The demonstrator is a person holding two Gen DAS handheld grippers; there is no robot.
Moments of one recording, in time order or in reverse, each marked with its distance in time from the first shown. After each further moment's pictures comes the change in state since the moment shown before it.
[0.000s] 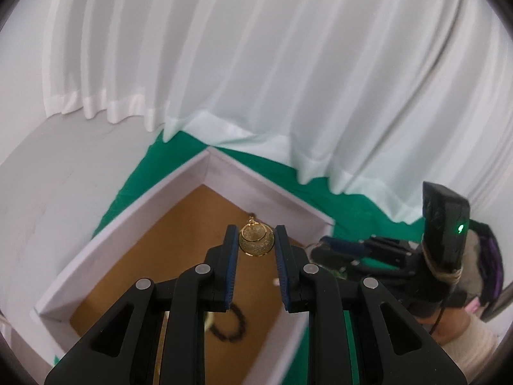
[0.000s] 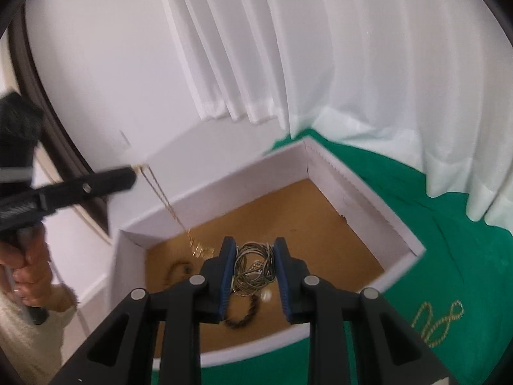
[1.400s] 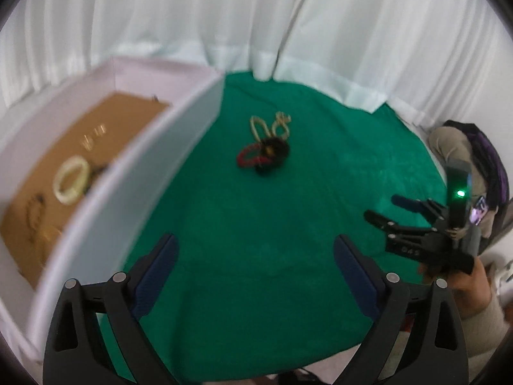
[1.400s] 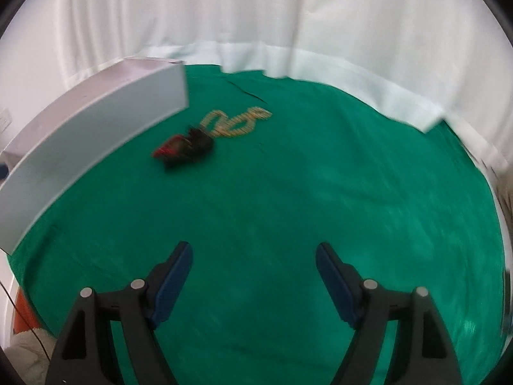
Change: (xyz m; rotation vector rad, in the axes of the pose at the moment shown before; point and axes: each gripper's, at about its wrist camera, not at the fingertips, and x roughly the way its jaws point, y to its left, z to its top) left arm 0.018 -0.169 -0.227 0.201 0.195 -0.067; right arm -0.145 -0.113 -0.308 0.260 0.036 -0.606
